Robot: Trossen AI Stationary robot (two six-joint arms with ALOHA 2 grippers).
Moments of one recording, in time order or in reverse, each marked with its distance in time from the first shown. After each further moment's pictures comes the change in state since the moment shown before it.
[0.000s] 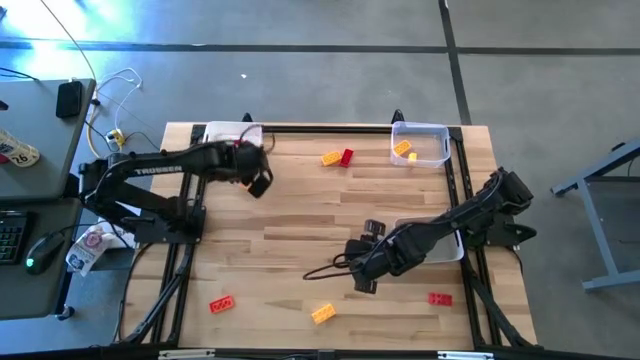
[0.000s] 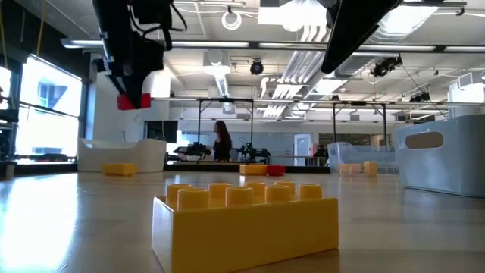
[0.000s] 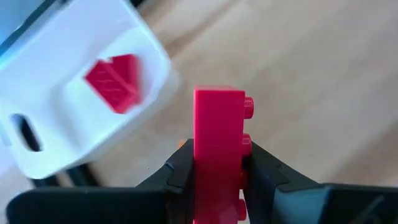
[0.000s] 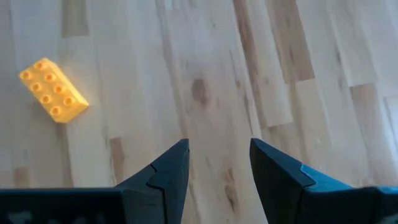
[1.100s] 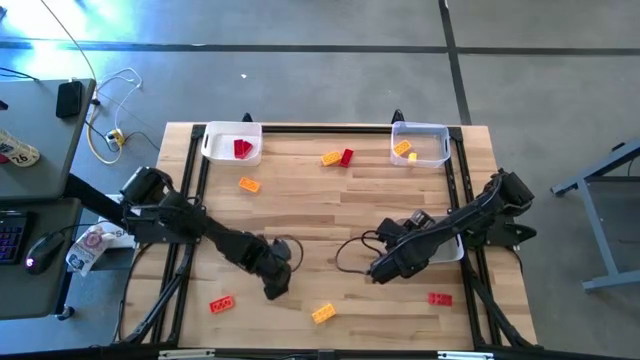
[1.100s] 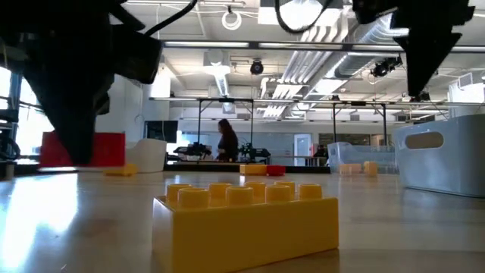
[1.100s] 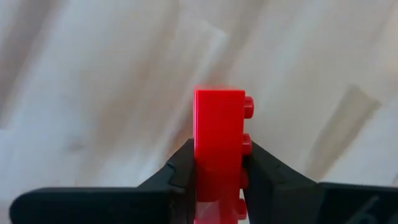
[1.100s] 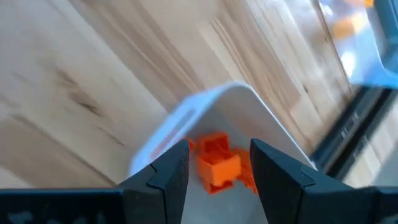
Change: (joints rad) left arm -0.759 0.448 -0.002 0.449 0.355 -0.449; right arm 0.043 -0.001 -0.043 -0.615 0.047 0.661
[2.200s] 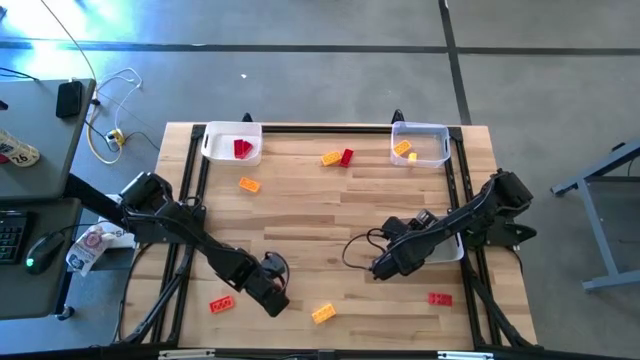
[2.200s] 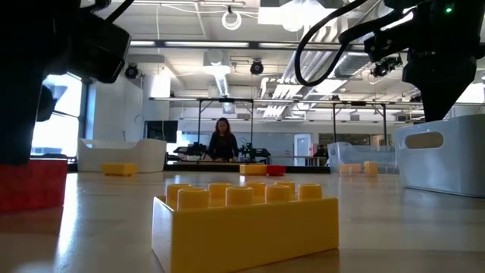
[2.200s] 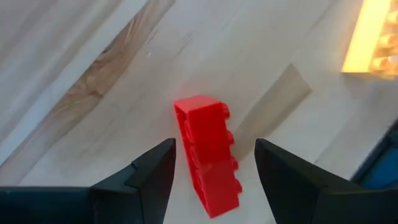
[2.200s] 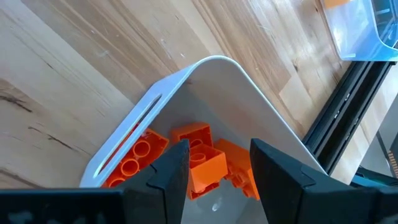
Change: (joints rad) left arm -0.142 0.028 0.002 0.121 -0.006 -0.385; right arm -0.018 0.008 -0.152 0.045 -0.027 0.051
